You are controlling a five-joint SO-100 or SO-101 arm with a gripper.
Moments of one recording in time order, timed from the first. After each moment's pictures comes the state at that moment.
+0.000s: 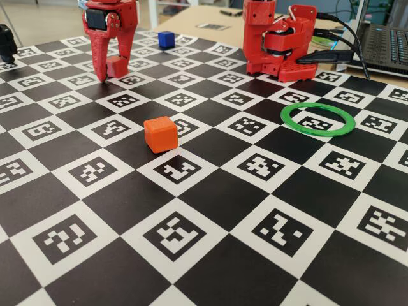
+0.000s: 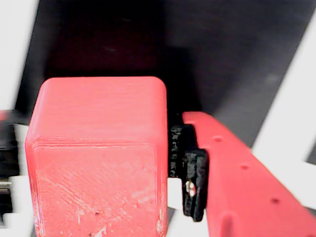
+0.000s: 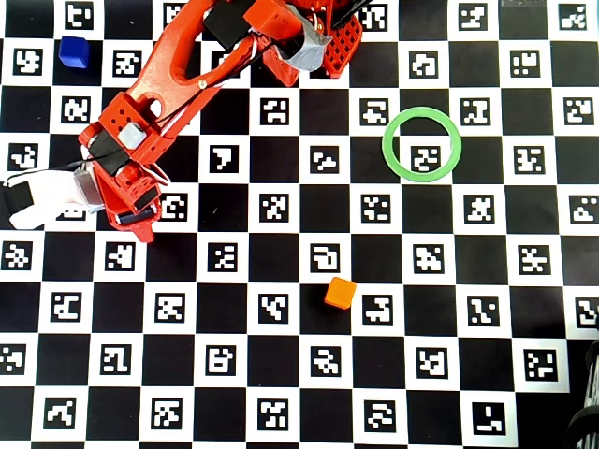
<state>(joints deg) 48.1 65.4 88.0 61.4 -66.6</state>
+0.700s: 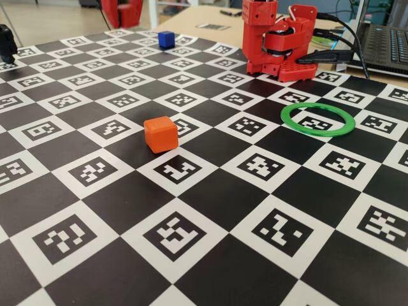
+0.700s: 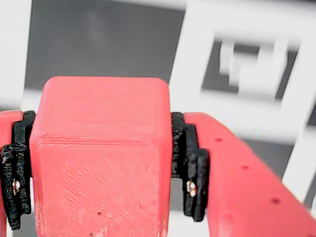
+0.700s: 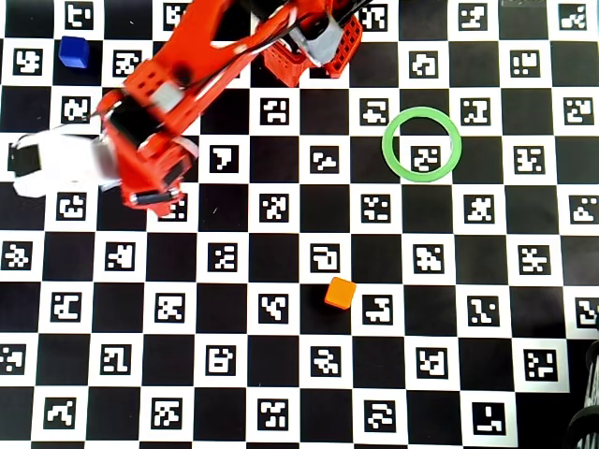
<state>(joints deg) 35.3 94.4 81.8 97.0 -44.6</state>
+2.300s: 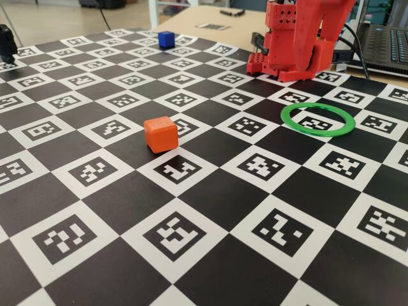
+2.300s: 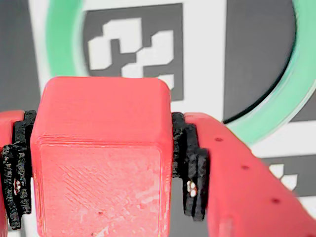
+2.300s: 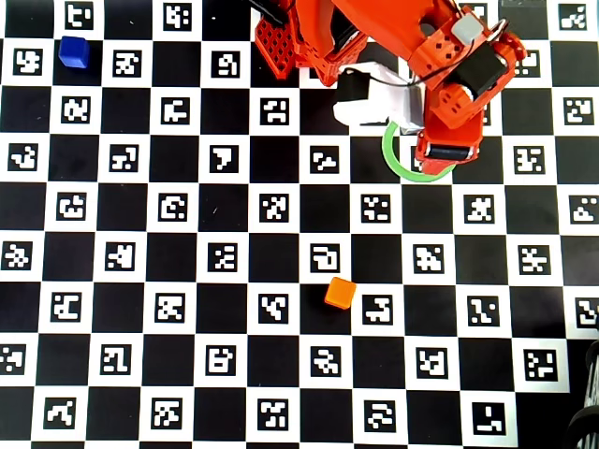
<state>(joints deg) -42.9 106.7 117.2 78.4 46.3</state>
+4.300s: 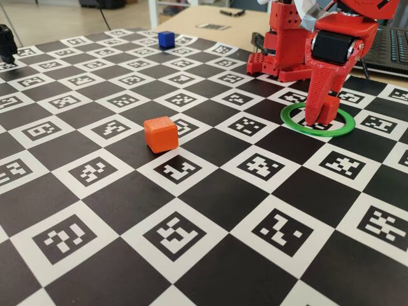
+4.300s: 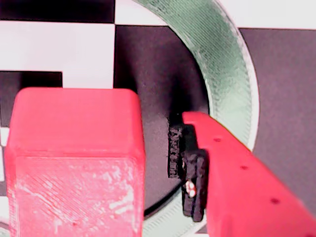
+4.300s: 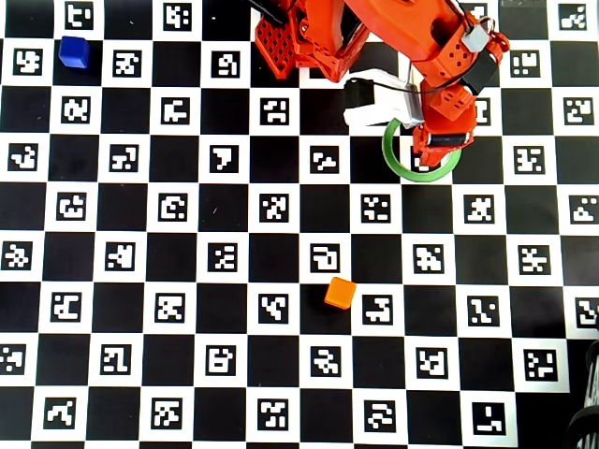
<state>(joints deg) -52.5 101.5 133.3 59.3 50.0</state>
